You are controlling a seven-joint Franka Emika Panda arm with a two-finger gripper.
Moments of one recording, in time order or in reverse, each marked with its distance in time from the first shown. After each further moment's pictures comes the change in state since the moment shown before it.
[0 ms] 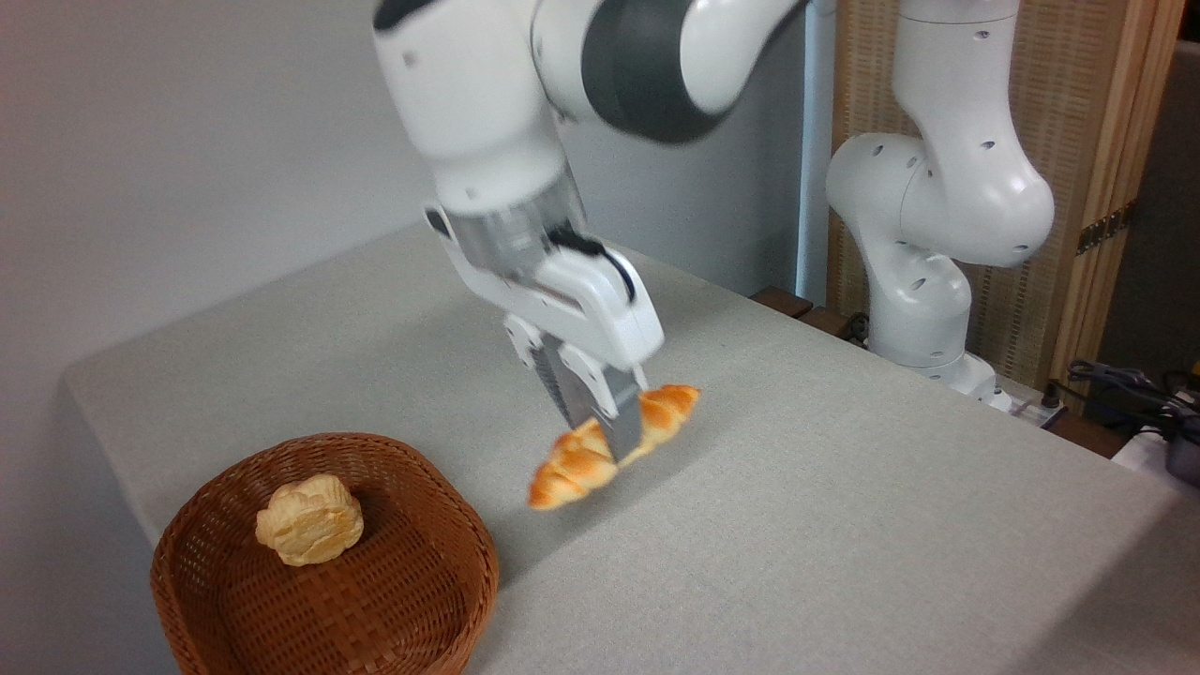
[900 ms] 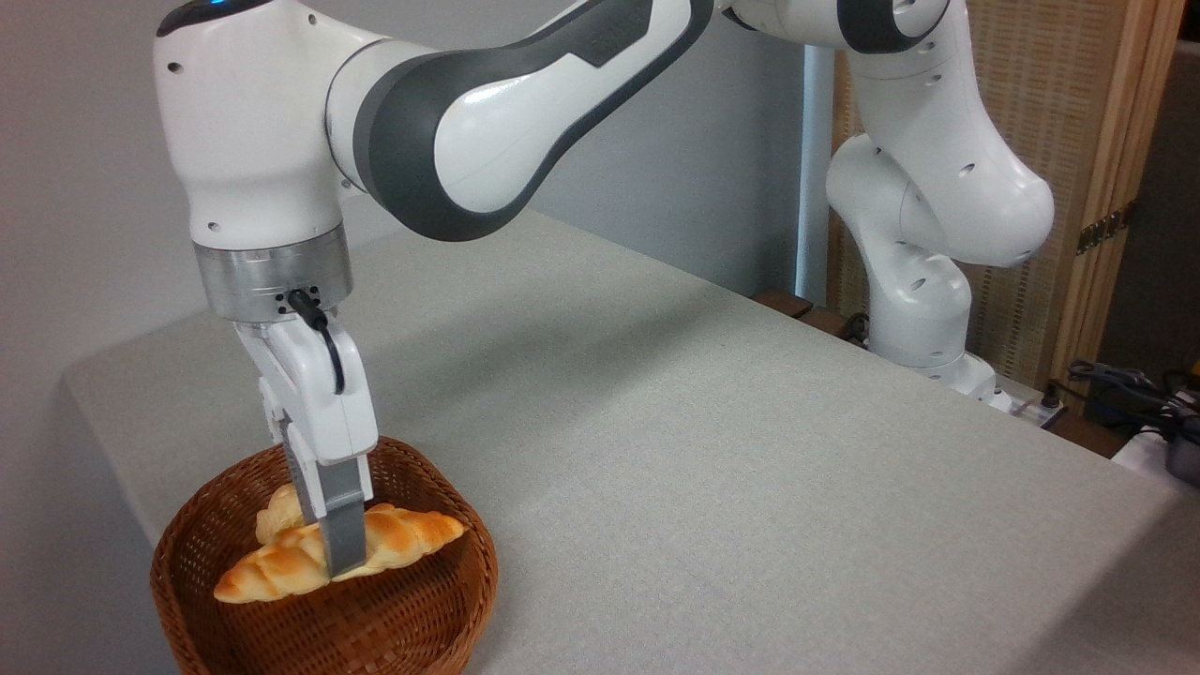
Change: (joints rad) arm -0.002 0.400 -0.086 0.436 0.000 0.266 0.016
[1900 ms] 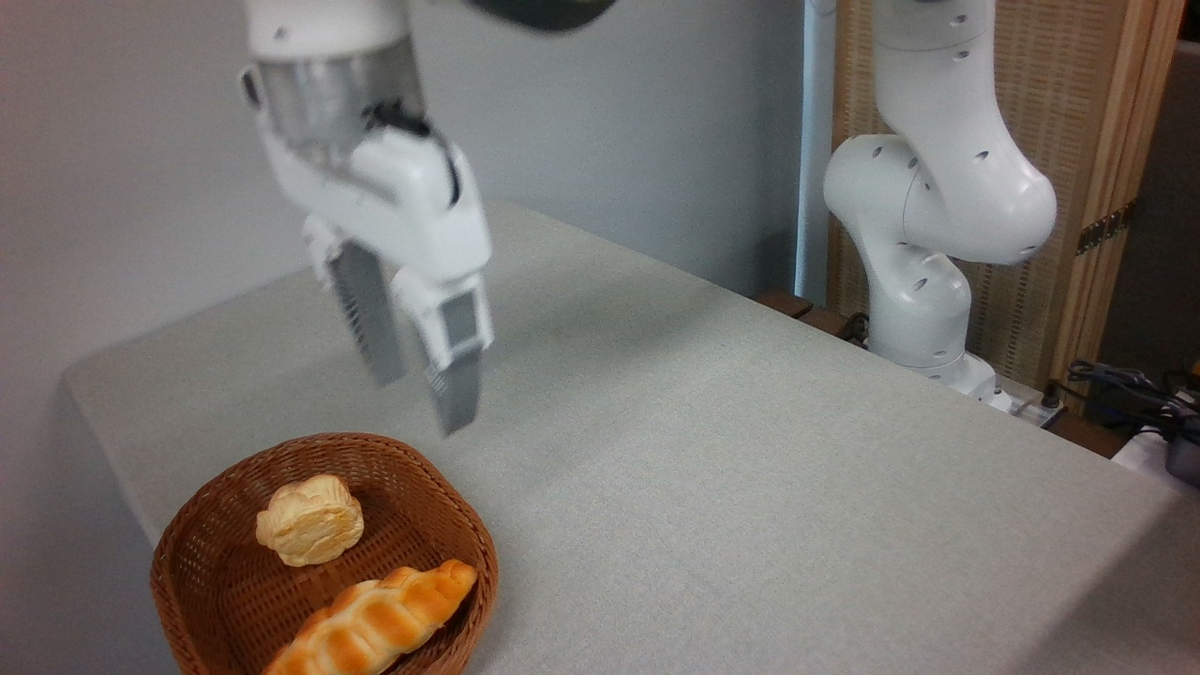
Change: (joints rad) arm 0.072 -0.207 -0.025 0.010 -0.058 -0.332 -0.080
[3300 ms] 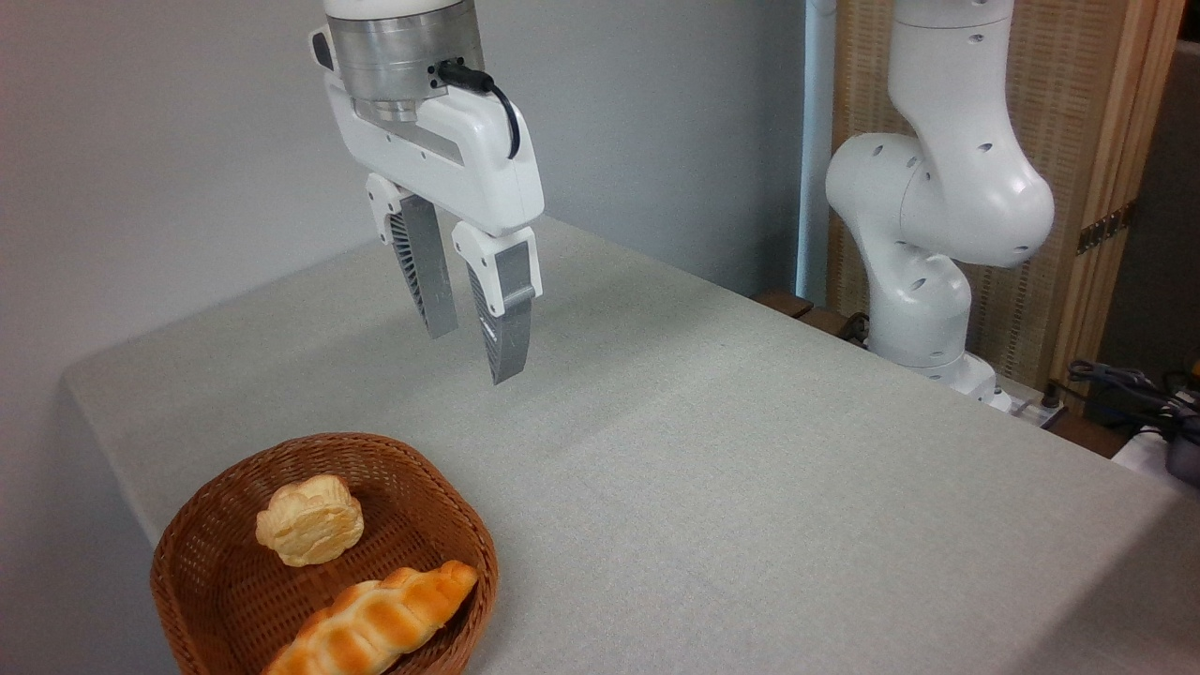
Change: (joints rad) arm -0.072 -0.147 0.047 -0.186 -0.020 0.020 0.006
